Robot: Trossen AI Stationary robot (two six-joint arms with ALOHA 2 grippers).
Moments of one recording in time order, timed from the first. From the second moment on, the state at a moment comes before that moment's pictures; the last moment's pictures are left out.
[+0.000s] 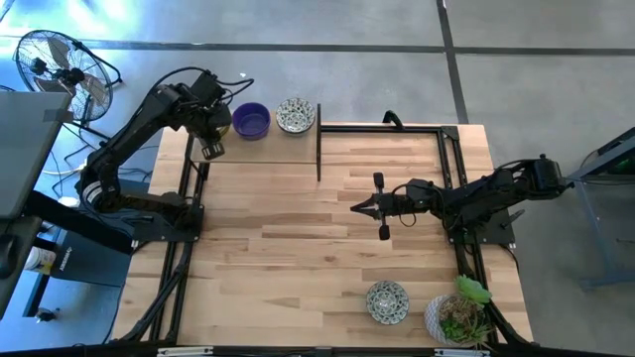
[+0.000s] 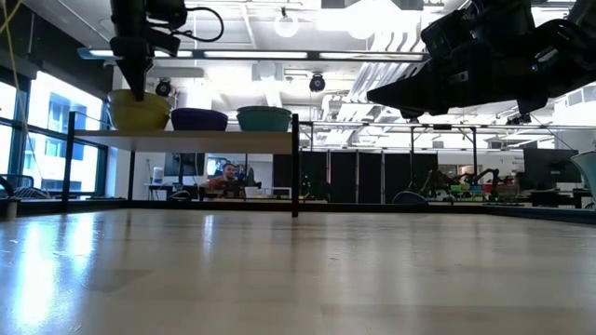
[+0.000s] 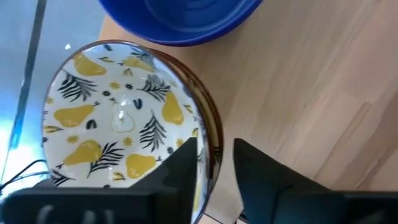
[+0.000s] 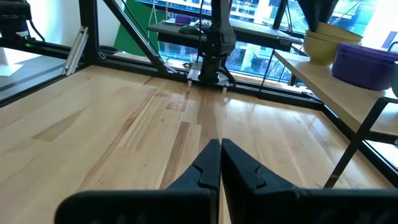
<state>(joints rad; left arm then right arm) 0.90 1.23 1.37 -1.37 -0.15 0.52 -0.06 1.35 0.30 0.96 -0.12 -0.18</state>
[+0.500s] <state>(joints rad) 0.90 1.14 1.37 -1.35 -0.11 0.57 -0.06 1.35 0.30 0.96 -0.12 -0.18</state>
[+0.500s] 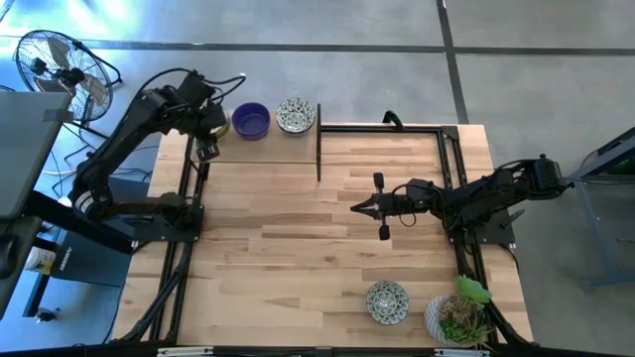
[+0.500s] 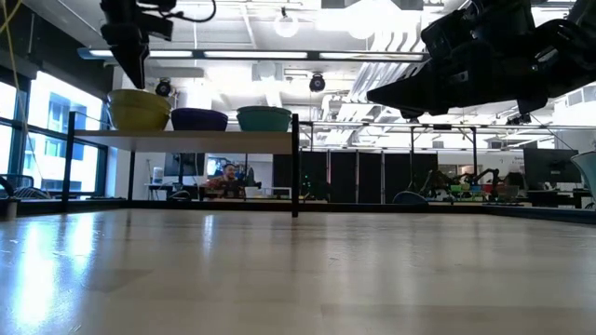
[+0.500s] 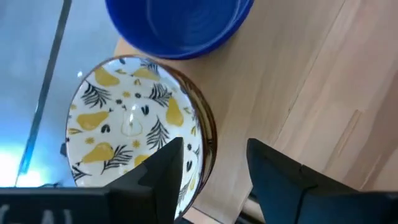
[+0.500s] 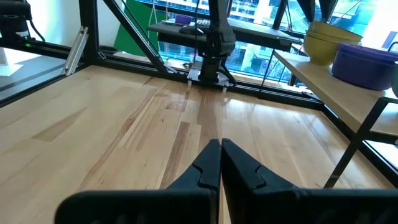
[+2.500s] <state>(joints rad) 0.17 0.93 0.40 0.43 0.00 0.58 0.13 1.33 0.46 0.43 0.17 0.10</state>
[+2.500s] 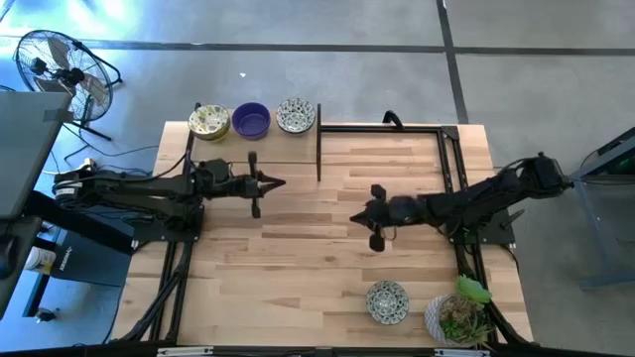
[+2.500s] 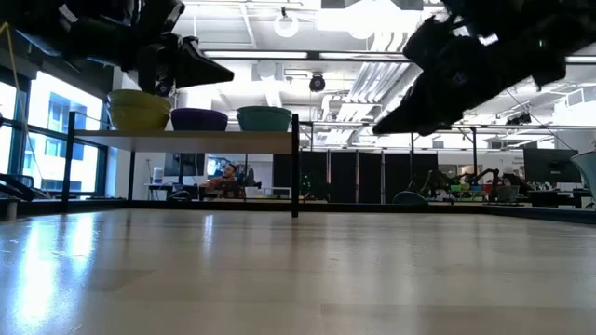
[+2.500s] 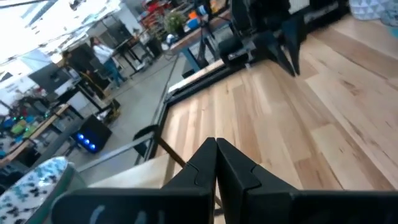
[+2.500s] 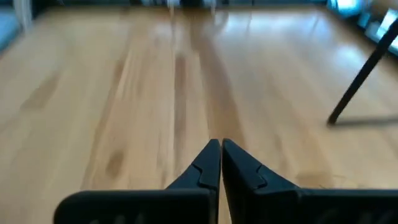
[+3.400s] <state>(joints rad) 0.18 0.94 0.30 0.57 0.05 0.56 0.42 1.34 0.92 -0.71 0.15 0.71</state>
